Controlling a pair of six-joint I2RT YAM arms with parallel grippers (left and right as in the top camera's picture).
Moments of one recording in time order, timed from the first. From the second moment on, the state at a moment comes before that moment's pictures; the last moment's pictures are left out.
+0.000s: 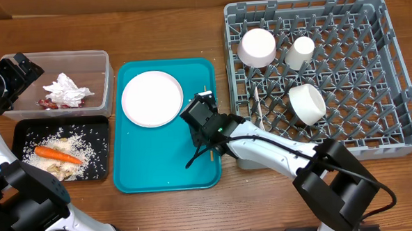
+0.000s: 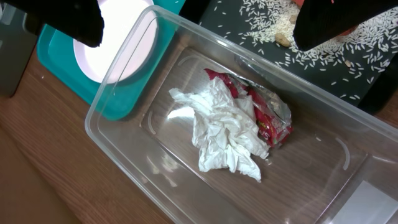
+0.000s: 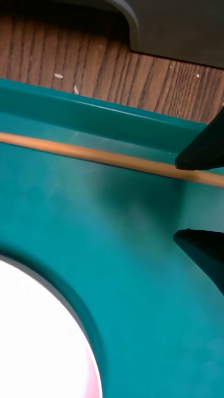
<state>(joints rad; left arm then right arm) 0.61 1.92 1.92 -1.17 0.36 -0.13 0.83 1.88 1.18 -0.43 0.22 0.57</state>
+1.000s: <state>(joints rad) 0.61 1.92 1.92 -1.17 0.36 -0.13 0.83 1.95 1.18 -0.41 0.23 0.60</state>
